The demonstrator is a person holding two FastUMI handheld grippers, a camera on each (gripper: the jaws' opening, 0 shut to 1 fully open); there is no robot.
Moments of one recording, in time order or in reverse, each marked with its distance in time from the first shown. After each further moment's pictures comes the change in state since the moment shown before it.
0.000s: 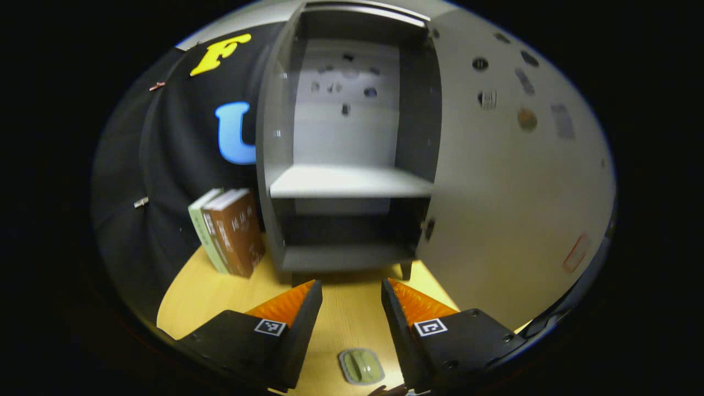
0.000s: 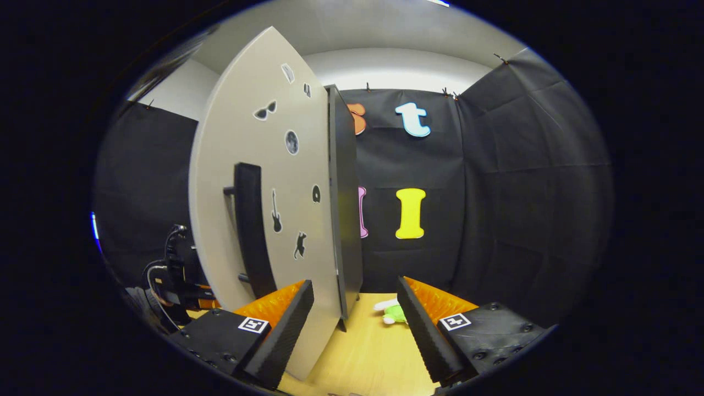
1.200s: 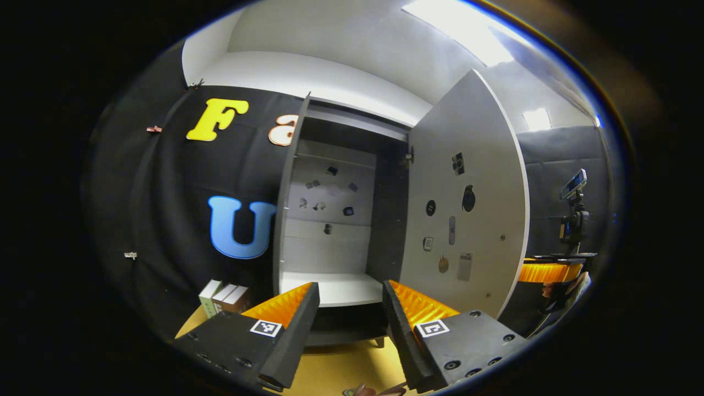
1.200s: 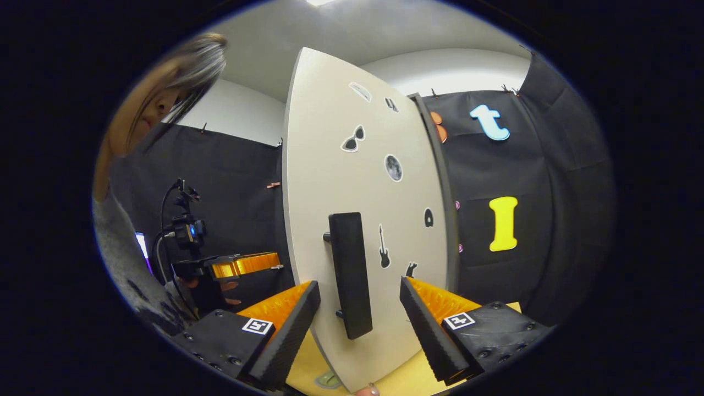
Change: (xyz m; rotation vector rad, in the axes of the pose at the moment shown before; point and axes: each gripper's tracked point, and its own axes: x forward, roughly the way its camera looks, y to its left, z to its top) left arm -0.134 0.048 0.150 -0.002 -0.400 -0.151; right arm 0.027 0.184 0.004 0.085 -0.005 0.412
